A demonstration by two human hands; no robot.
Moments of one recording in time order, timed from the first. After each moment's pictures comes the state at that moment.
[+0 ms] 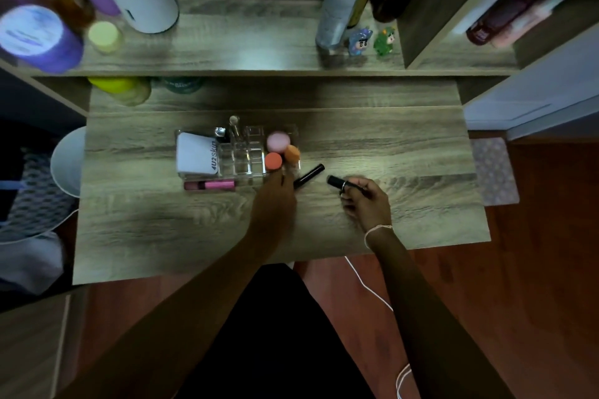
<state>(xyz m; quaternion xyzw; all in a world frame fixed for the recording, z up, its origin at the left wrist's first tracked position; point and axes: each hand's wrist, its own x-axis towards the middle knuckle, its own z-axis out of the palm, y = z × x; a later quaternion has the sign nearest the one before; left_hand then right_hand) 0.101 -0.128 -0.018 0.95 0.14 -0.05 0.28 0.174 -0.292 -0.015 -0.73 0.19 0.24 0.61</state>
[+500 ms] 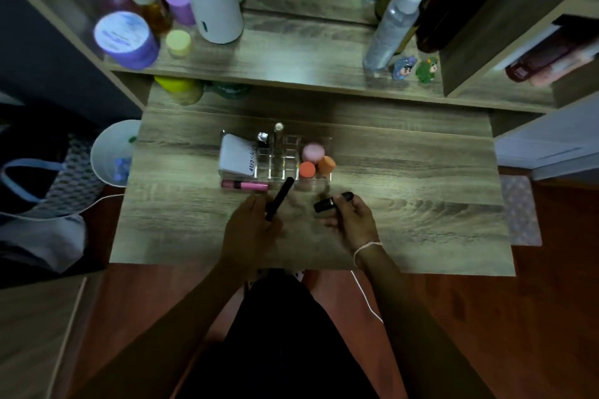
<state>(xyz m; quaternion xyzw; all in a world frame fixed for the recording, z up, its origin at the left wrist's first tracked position) 0.025 -0.073 -0.004 0.88 0.31 -0.01 0.36 0.139 -0.227 -0.002 -0.67 0.16 0.33 0.65</state>
